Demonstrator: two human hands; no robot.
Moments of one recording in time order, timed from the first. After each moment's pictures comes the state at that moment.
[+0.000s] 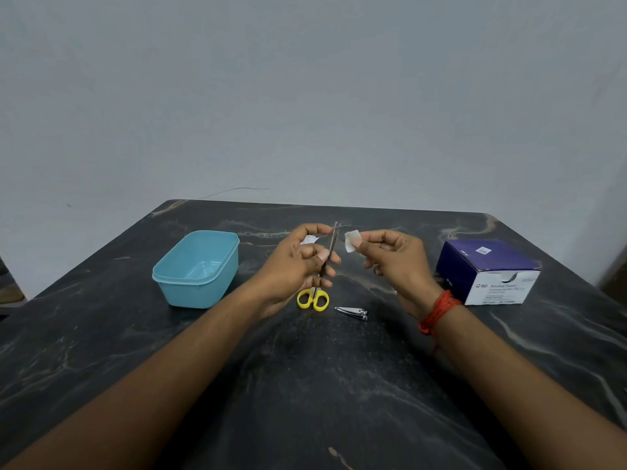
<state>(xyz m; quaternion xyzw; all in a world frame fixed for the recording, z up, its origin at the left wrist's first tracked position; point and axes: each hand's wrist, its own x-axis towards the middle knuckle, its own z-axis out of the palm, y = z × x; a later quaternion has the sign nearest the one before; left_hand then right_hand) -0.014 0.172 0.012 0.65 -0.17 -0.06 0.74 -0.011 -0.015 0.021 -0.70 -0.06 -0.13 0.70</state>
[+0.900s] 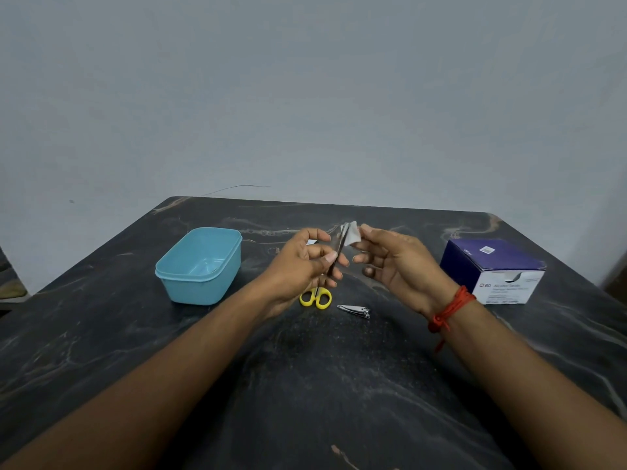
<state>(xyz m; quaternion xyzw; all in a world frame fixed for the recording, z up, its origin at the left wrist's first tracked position) -0.015 0.168 0.010 0.65 -0.17 -0.07 0.74 -0.014 -0.018 0.031 -0.62 -0.06 0.05 0.78</state>
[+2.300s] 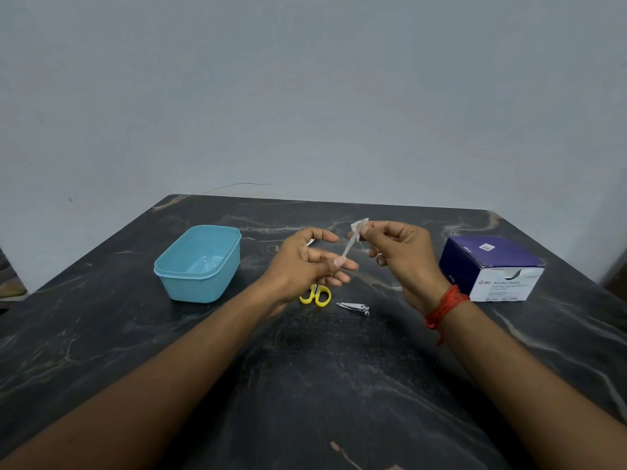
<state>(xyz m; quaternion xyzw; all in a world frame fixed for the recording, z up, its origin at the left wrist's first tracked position) -0.021 0.166 0.013 0.68 -0.18 -0.04 0.71 -0.006 -0.019 0.022 -0.72 -0.08 -0.15 0.67</state>
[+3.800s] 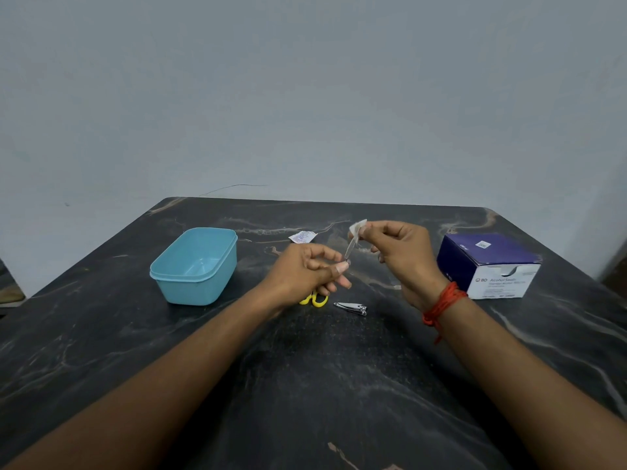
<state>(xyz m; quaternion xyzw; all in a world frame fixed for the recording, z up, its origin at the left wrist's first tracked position) -0.016 0.163 0.003 0.75 -0.18 -0.05 0.63 -0.013 -0.019 0.029 -0.73 -0.06 -0.17 0.66</state>
